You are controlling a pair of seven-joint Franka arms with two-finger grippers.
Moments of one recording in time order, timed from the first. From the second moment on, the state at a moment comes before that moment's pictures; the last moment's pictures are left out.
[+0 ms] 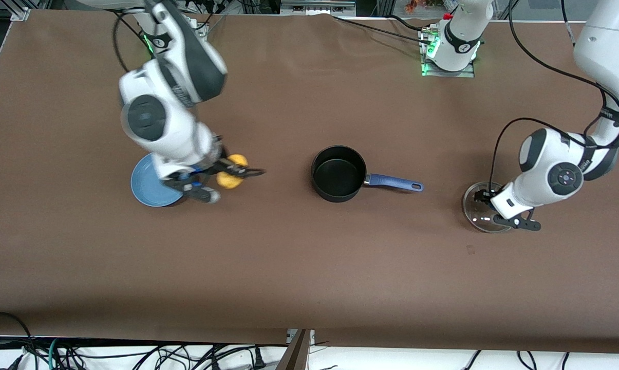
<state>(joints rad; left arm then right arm) 0.54 0.64 -0.47 -1.88 0.48 2.28 -0.01 0.34 0.48 0.25 -1.45 0.07 1.91 0.88</state>
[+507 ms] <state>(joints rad) 0.56 0.64 -0.47 -1.78 0.48 2.27 0.03 0.59 0.69 0.26 -1.39 0.06 2.31 0.94</state>
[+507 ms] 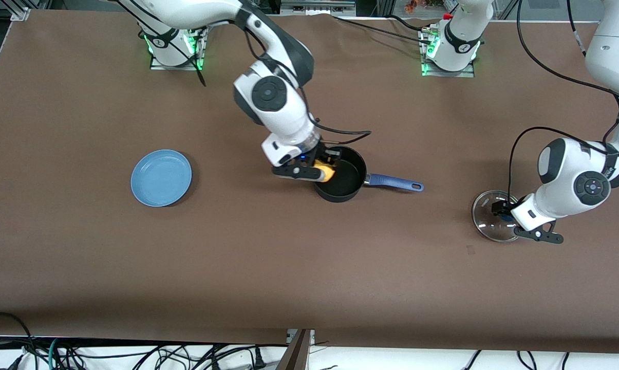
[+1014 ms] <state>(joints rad) 0.58 0.31 -0.66 -1.62 0.27 1.79 0.03 0.61 0.79 0.26 -1.36 0.06 2.32 0.94</state>
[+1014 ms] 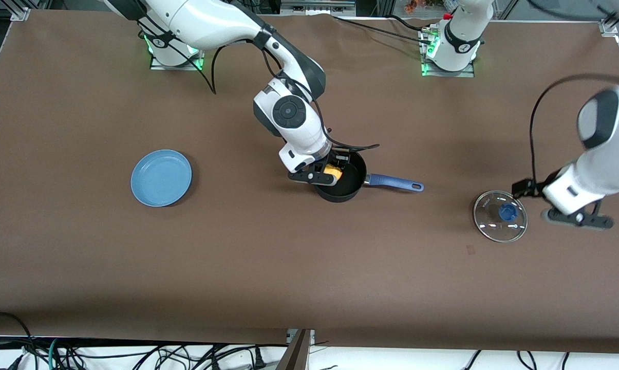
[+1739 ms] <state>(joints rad) 0.54 0.16 -0.71 -1.40 0.17 1.47 0.03 0.53 0.74 0.23 -1.17 0.04 1.94 0.81</state>
